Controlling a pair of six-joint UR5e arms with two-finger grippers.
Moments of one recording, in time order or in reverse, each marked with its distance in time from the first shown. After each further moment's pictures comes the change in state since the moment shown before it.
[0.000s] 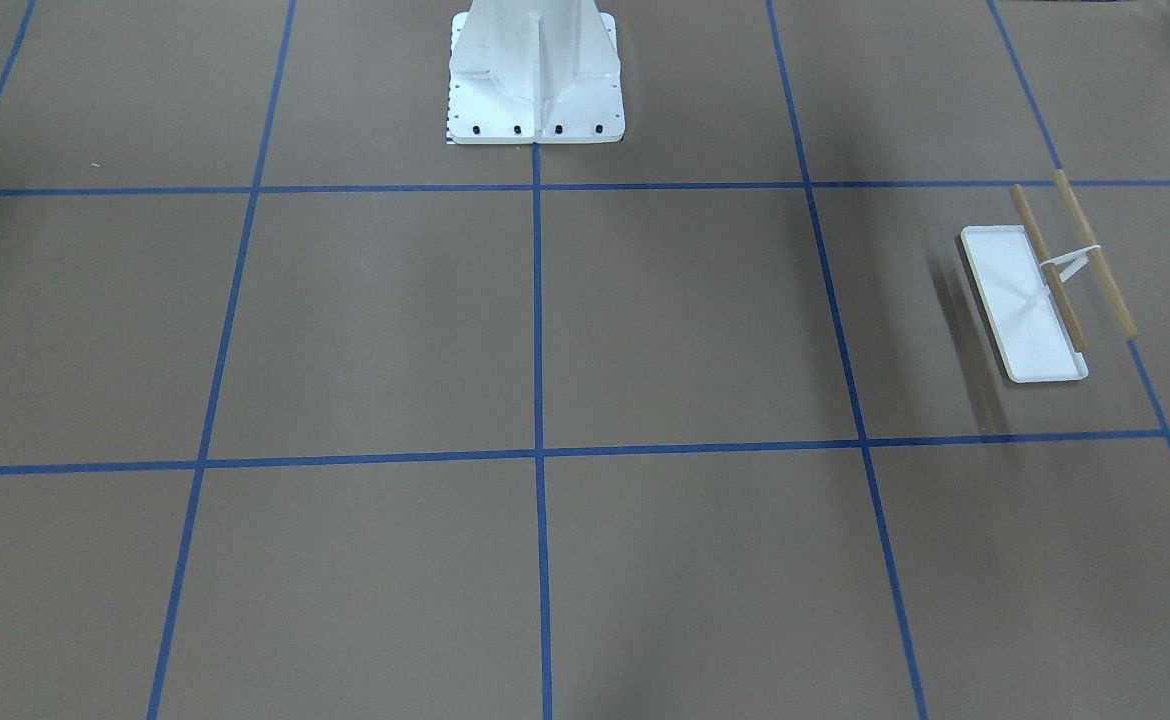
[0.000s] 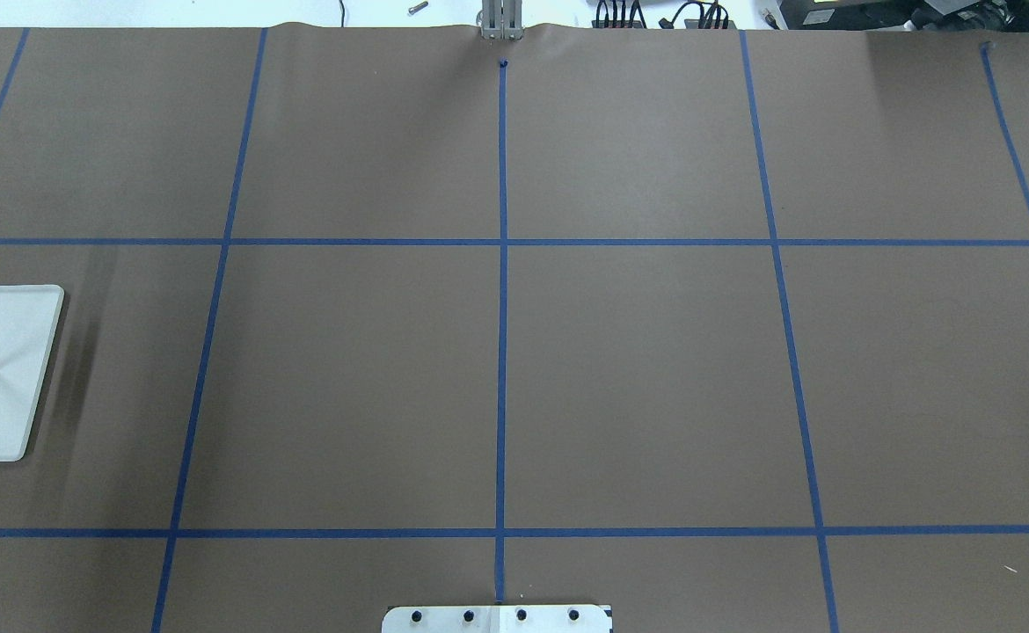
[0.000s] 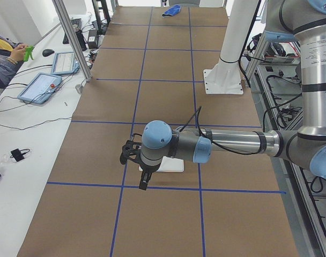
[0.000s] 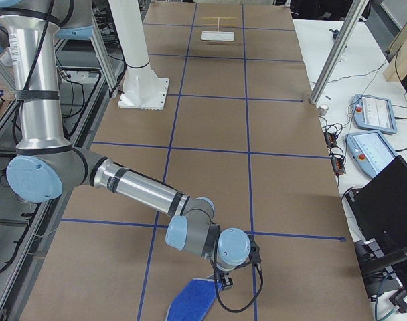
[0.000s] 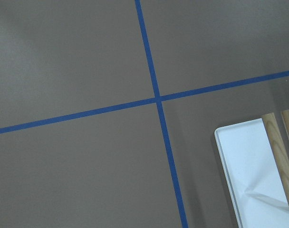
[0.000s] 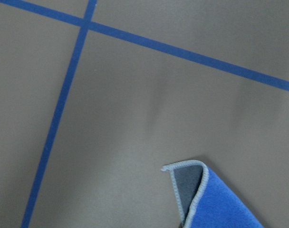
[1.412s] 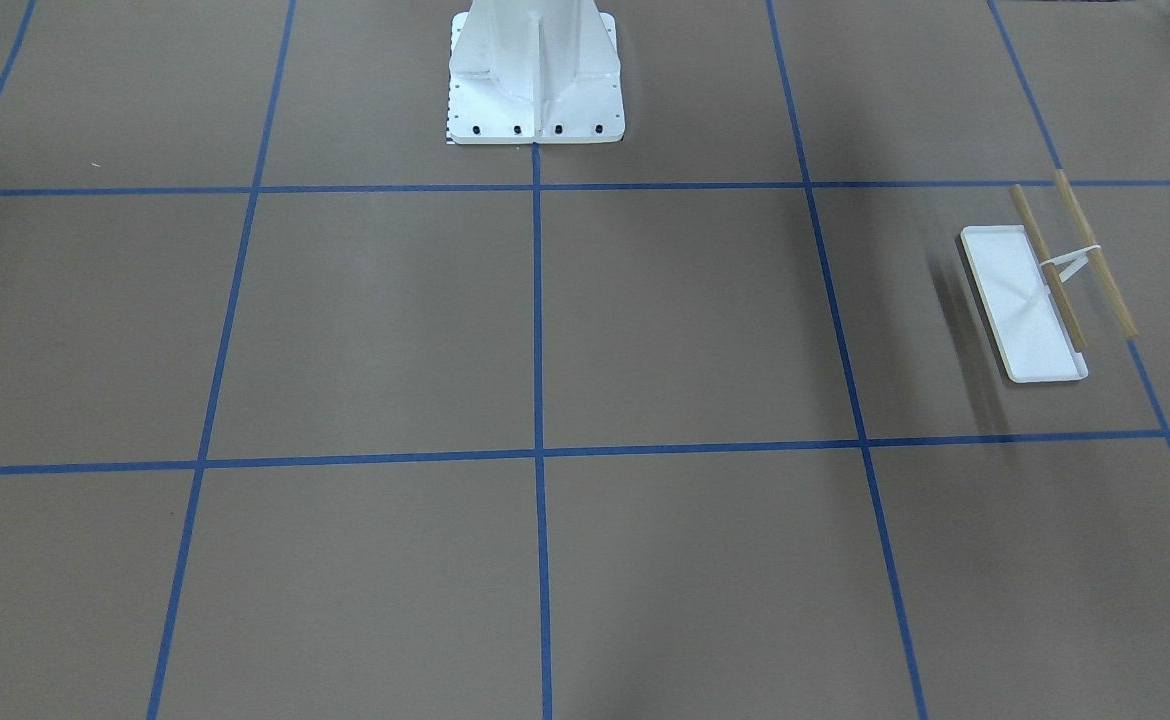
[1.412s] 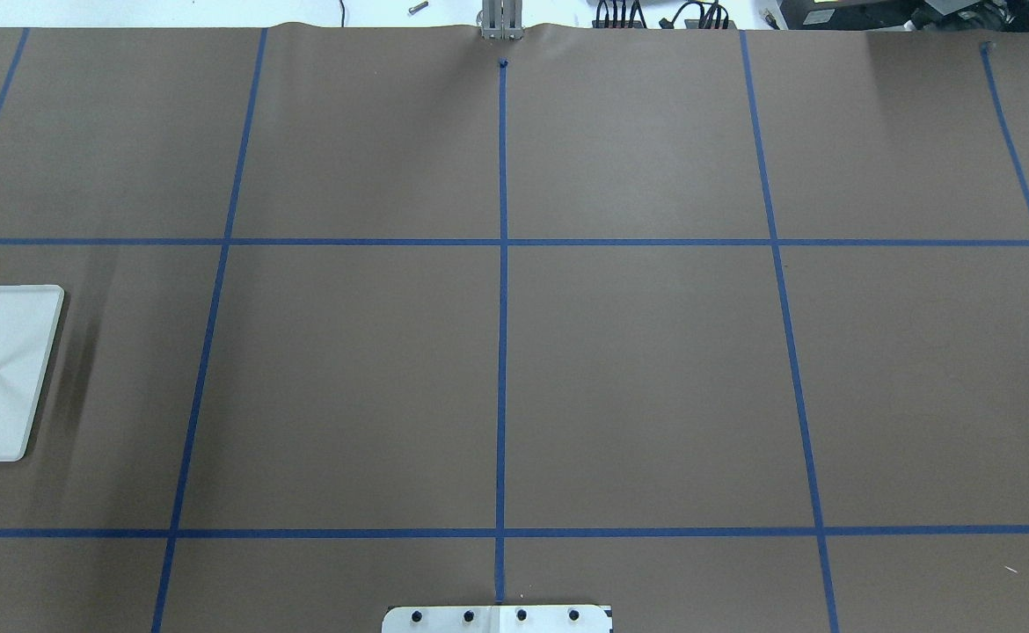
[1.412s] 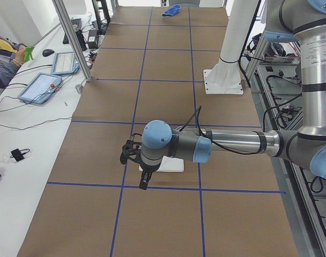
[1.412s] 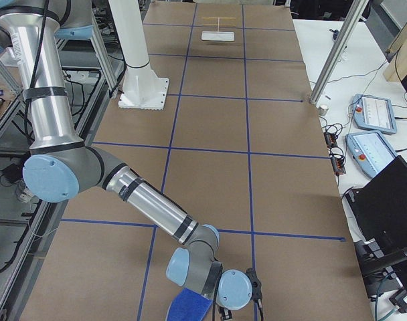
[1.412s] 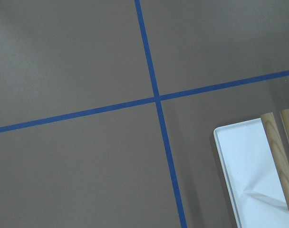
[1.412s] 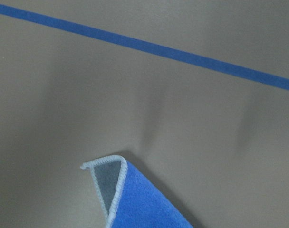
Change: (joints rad) left arm 0.001 0.000 -0.002 0.003 -0.002 -0.002; right arm 0.007 0.112 -0.308 0.193 0.011 -0.026
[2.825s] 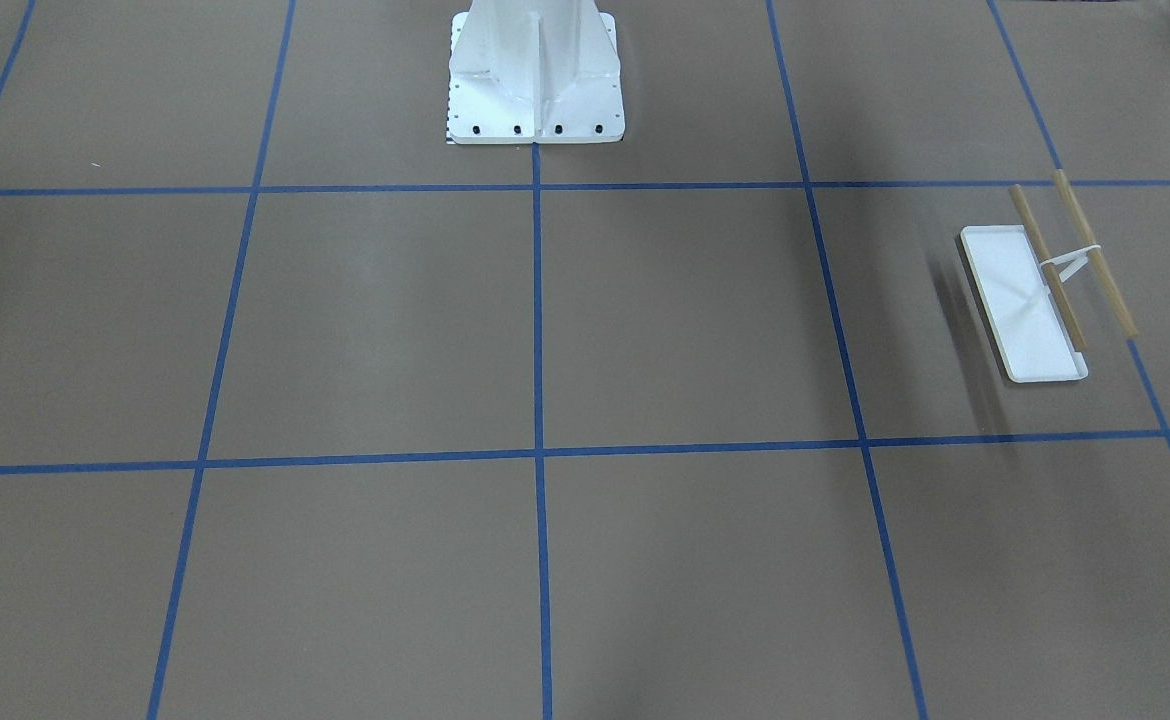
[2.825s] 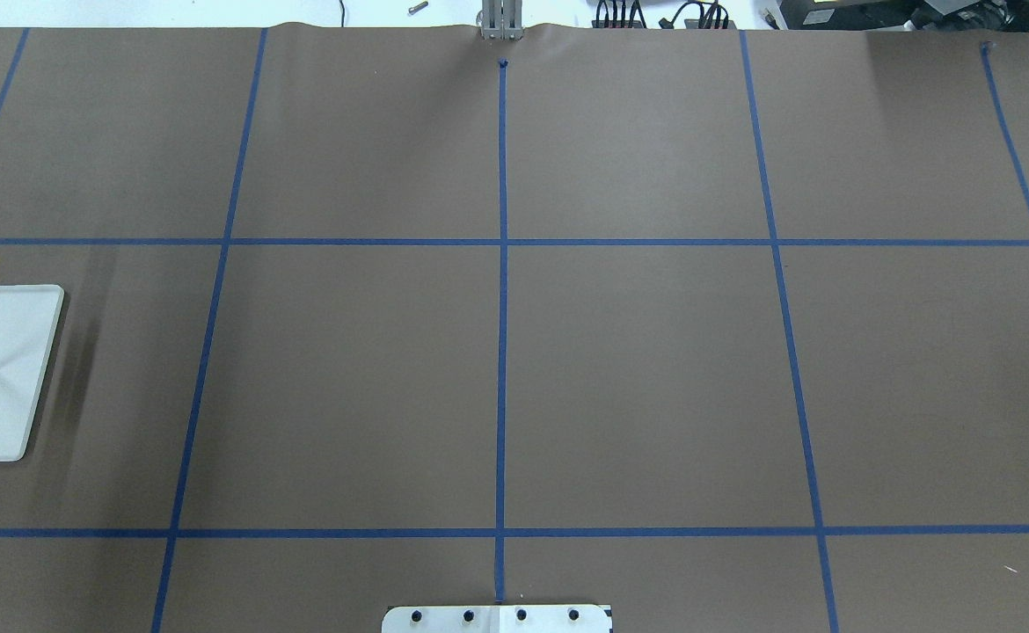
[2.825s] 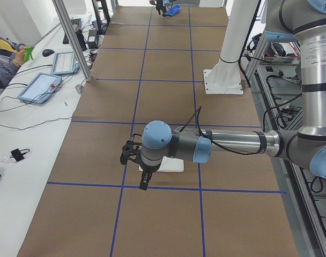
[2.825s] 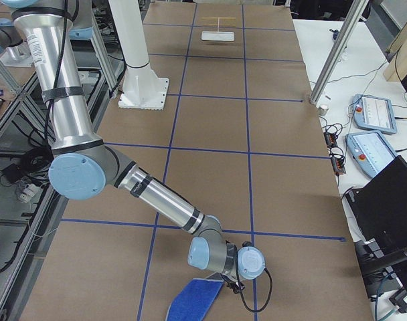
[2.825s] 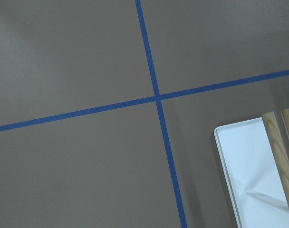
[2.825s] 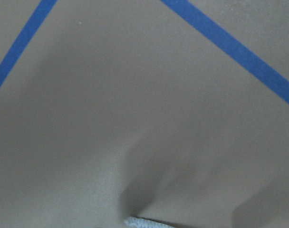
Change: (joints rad) left arm 0.000 0.010 -0.002 -0.007 -0.014 -0.023; right arm -0.168 0.035 -0.078 0.066 0.013 -0.243
